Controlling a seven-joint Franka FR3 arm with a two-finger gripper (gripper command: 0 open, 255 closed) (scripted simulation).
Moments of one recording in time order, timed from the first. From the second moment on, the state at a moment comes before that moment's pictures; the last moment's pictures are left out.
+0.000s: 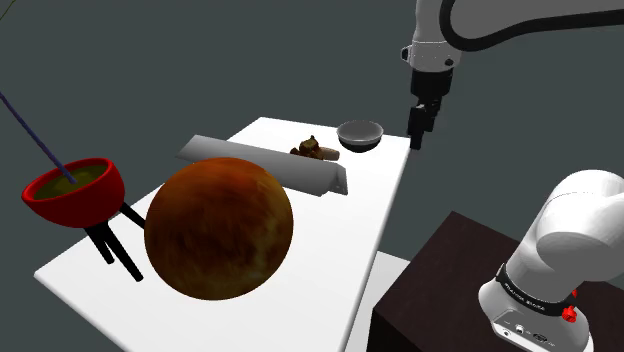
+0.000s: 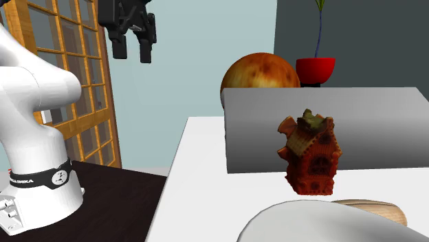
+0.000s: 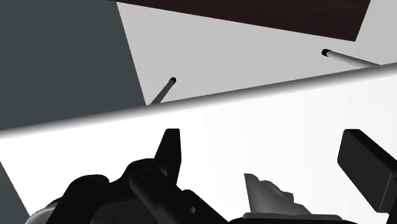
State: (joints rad) arm 0.00 -0.76 0.06 -2.42 0.01 1.63 -0.14
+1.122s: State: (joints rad) arm 0.02 -0.14 0.15 -1.97 -0.10 1.78 -0.18
